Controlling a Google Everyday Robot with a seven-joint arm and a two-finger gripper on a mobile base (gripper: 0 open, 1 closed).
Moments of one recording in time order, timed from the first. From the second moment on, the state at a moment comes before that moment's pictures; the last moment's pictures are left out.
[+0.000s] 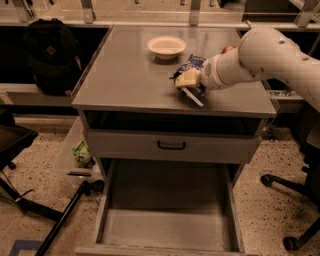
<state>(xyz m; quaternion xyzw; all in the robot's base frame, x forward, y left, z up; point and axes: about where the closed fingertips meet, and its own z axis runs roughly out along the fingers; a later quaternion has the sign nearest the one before) 0.701 -0.104 0.845 -0.09 0.90 0.24 0.34</state>
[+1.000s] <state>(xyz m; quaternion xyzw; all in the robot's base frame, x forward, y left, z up) 0.701 -0.104 0.849 -0.09 0.90 0.24 0.34</state>
